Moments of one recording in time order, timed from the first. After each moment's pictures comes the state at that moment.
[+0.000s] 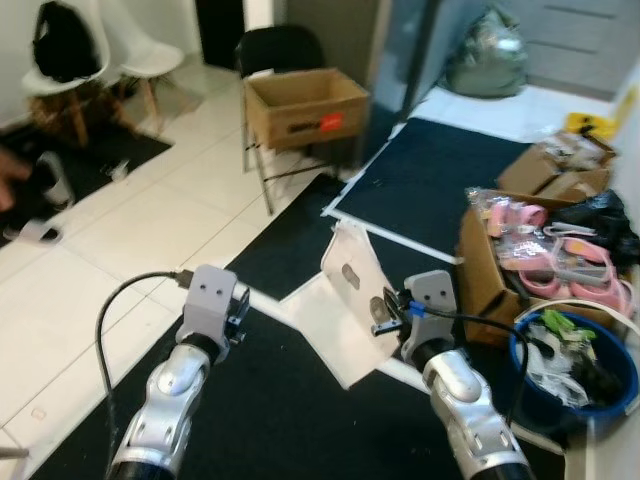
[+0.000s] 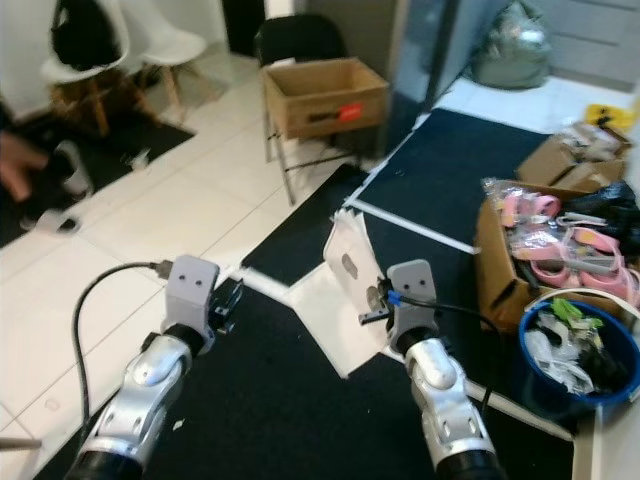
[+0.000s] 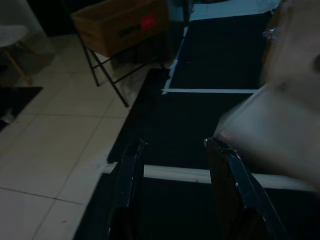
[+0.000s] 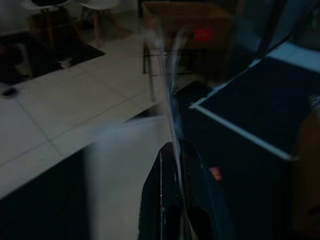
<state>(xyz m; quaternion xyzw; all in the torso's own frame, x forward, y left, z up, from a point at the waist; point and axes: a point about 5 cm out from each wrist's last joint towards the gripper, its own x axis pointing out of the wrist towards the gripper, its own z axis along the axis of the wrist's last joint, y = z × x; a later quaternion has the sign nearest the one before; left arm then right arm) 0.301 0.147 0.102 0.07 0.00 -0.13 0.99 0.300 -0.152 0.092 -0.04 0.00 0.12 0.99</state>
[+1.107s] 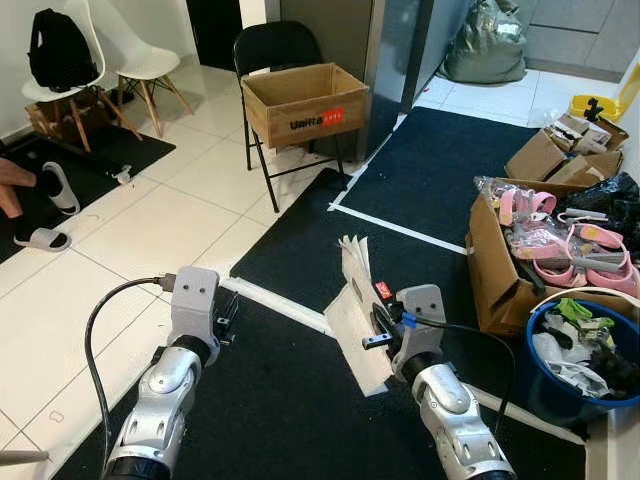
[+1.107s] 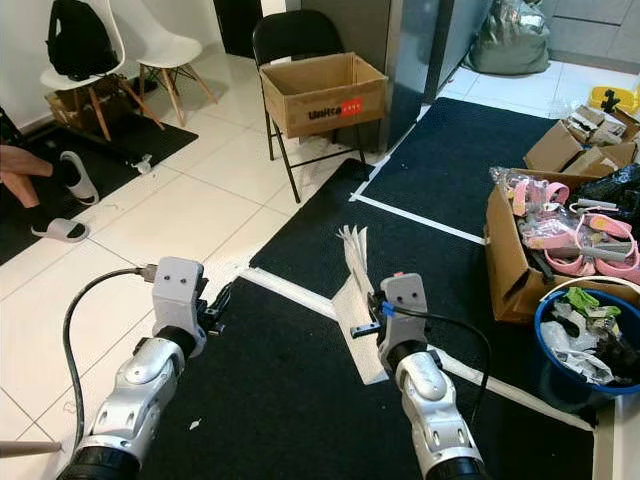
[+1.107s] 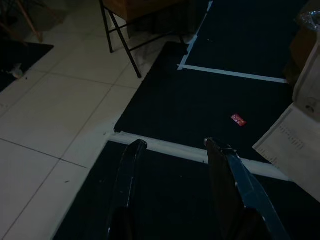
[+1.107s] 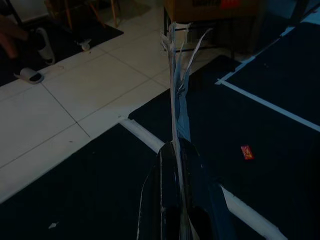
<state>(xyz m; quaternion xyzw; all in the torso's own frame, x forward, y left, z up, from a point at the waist) 0.302 0.162 0.090 0.03 0.04 -0.08 1.00 0.294 -0.142 0.074 -0.01 0.03 0.13 0.99</state>
